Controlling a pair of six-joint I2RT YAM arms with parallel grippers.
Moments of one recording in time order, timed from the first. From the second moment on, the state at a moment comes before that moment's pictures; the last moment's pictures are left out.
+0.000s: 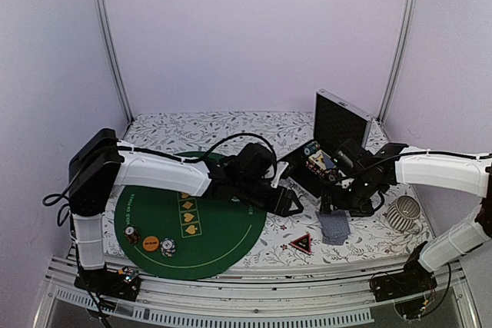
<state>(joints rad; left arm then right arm) -1.06 2.00 1.35 -0.04 0.30 -0.56 0.70 1.39 0.88 -0.79 0.00 0.74</state>
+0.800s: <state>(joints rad) -1.06 2.19 1.45 0.00 0.38 -0.61 0.78 1.49 0.92 -0.89 0.04 0.69</state>
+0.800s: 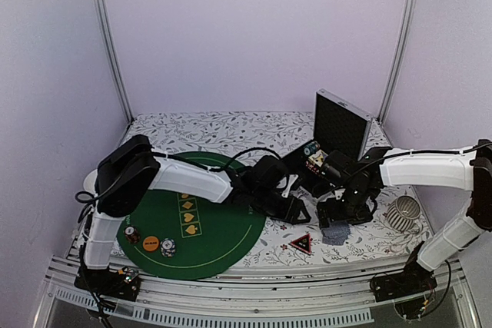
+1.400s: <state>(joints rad) -1.08 2.31 1.58 -0.01 0.37 -0.62 0.78 1.57 0.87 -0.84 0.07 0.69</state>
